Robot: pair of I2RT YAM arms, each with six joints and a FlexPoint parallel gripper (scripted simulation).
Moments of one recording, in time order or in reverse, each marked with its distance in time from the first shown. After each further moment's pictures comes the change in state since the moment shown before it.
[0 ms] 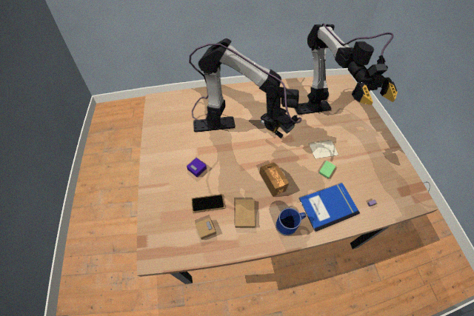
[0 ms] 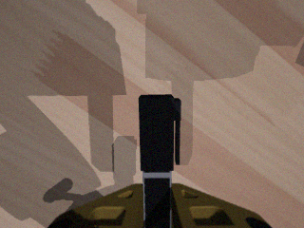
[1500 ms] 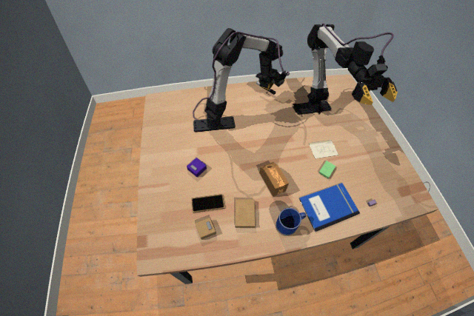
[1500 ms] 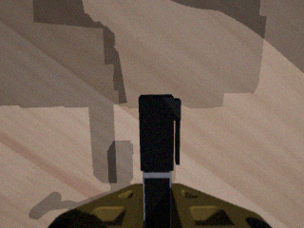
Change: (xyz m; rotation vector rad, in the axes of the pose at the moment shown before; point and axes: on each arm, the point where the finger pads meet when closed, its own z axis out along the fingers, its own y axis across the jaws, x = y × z) left arm 0.000 0.000 0.000 0.000 0.000 0.000; right arm 0.197 0.207 -0.028 0.026 -0.054 -0.025
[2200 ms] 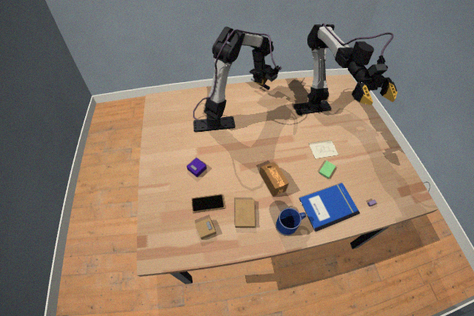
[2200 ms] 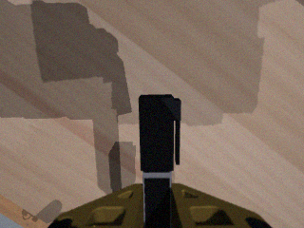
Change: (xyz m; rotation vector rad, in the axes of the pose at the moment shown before) left arm 0.000 0.000 0.000 0.000 0.000 0.000; right arm 0.048 0.014 -0.006 -0.006 -0.033 0.006
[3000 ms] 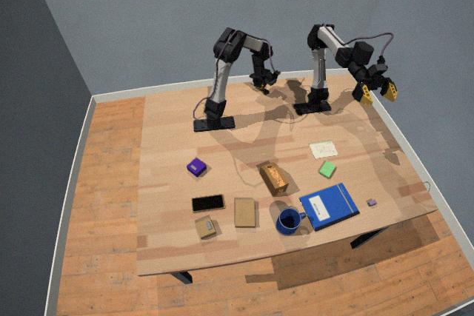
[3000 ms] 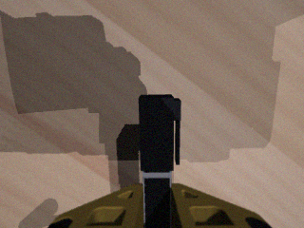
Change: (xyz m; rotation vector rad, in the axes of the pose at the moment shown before) left arm 0.000 0.000 0.000 0.000 0.000 0.000; right arm 0.007 0.000 0.027 -0.002 0.000 0.000
